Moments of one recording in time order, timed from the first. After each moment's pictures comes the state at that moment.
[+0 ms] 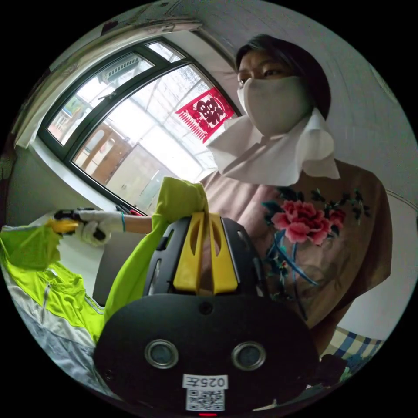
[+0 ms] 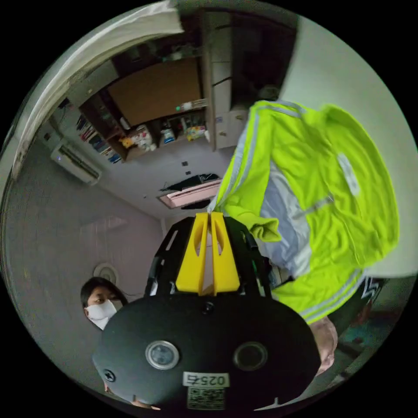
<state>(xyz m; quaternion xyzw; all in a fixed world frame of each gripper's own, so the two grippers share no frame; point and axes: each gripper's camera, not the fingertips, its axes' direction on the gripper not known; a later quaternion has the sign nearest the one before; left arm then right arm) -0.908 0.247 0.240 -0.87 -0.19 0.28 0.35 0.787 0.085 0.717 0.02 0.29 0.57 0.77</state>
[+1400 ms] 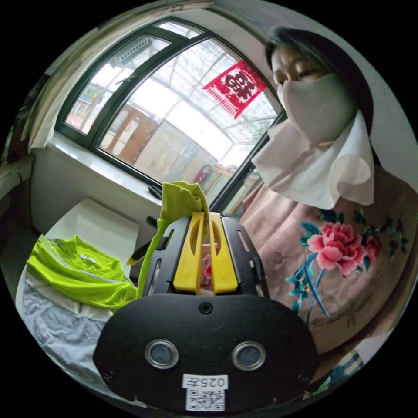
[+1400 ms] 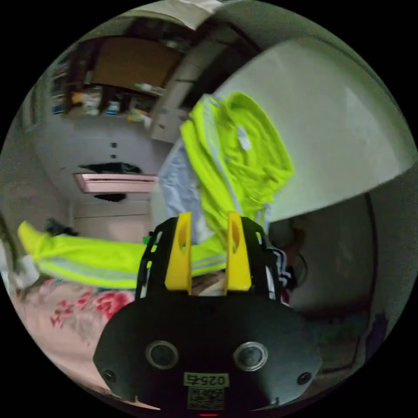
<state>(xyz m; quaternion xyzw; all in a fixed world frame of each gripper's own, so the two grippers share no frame) -0.954 0.292 0.252 -0.86 -0.28 0.35 0.24 0.659 0.296 0.772 -0.15 0.55 0.43 0.70</state>
